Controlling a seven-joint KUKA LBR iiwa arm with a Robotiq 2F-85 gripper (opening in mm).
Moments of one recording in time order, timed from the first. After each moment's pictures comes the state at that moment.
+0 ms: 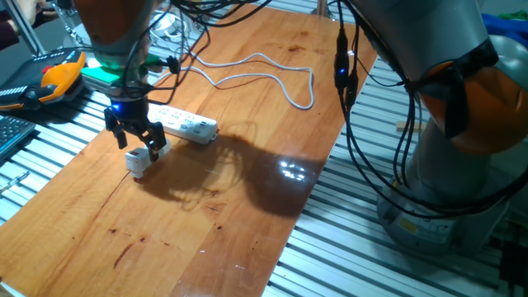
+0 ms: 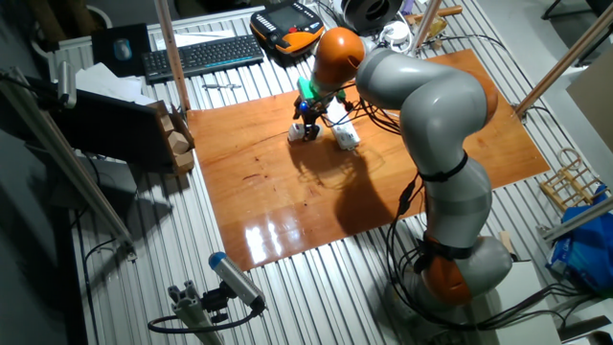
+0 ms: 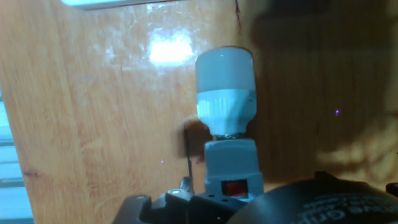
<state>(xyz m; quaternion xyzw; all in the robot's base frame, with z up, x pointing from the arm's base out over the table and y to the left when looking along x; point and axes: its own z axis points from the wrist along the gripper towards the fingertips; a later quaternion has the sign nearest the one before) 0.634 0.184 0.089 -0.71 -0.69 -0.08 0.08</state>
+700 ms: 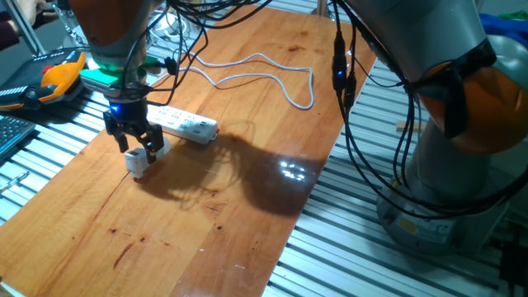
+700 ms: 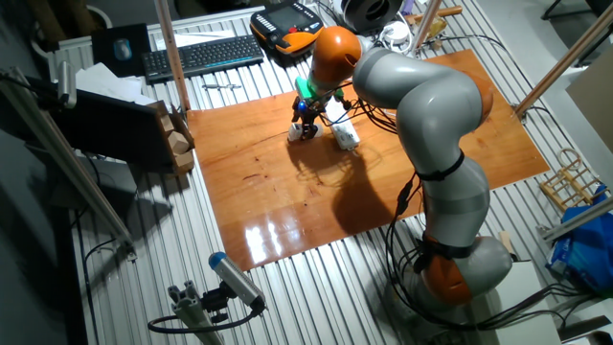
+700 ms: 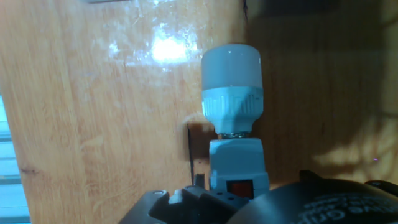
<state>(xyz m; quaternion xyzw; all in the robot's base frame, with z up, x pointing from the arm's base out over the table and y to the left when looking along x) 0.636 0.186 0.083 -0.71 -0.70 -0.08 0.09</state>
